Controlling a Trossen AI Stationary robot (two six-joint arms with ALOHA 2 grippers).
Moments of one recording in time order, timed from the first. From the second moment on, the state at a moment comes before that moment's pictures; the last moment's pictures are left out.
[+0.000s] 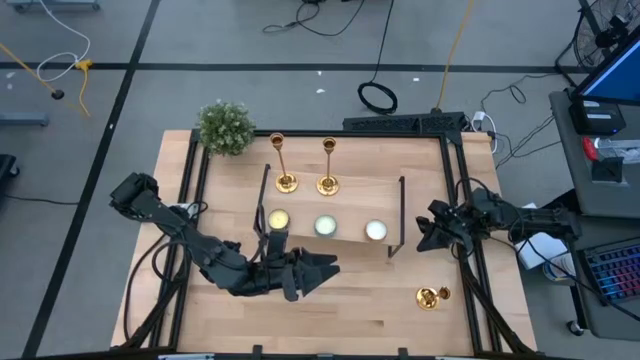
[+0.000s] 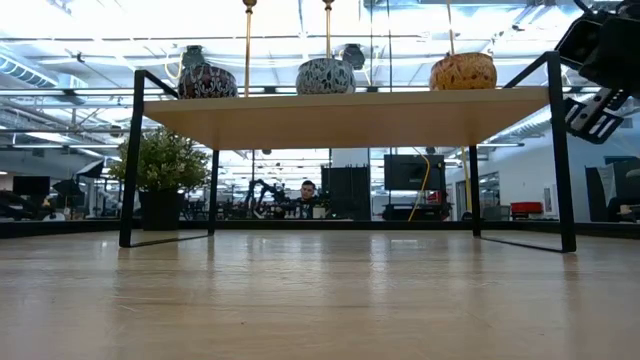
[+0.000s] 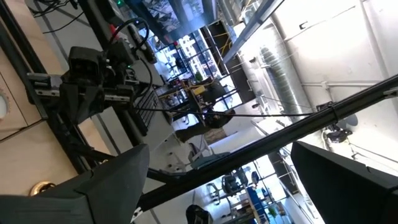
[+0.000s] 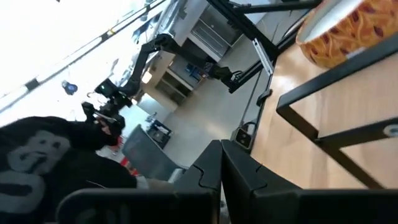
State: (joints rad) left arm -0.59 1.65 1.42 0.42 -0.74 -1.02; right arm -0.05 0.02 0.02 0.08 -0.69 0.95
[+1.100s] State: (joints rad) left arm -0.63 1.65 1.42 0.41 -0.76 -0.90; right arm 0.21 0.02 0.14 0.00 -0.38 1.69
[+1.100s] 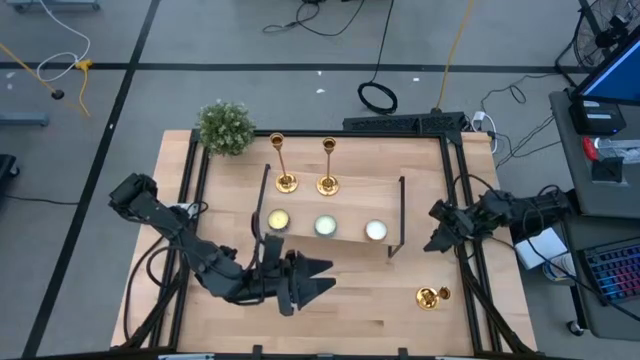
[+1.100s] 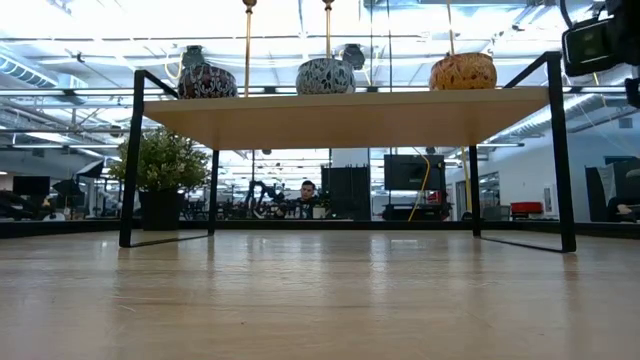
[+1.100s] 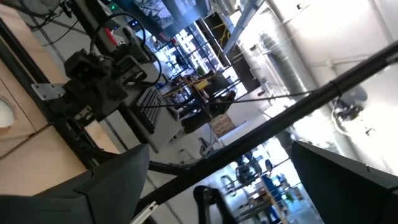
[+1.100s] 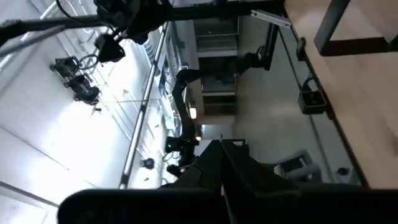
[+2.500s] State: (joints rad) left arm -0.63 1.65 1.42 0.23 -0.36 -0.88; right arm 0.85 0.62 0.42 0.29 0.48 0.83
